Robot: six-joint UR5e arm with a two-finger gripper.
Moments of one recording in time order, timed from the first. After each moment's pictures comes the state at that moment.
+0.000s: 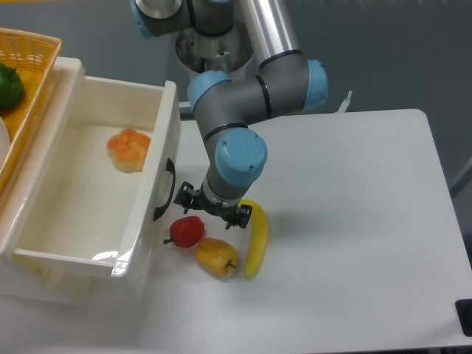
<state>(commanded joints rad) 2.35 -1.96 -1.58 -1.31 1.35 0.62</state>
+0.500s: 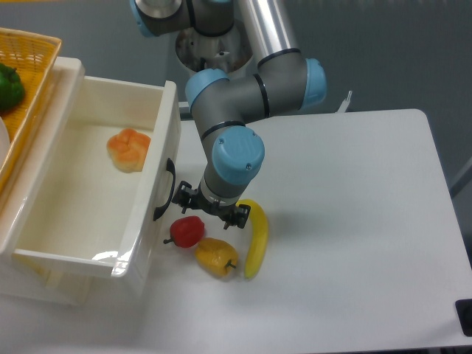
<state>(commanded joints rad) 2.33 -1.95 -1.58 -1.31 1.35 0.62</state>
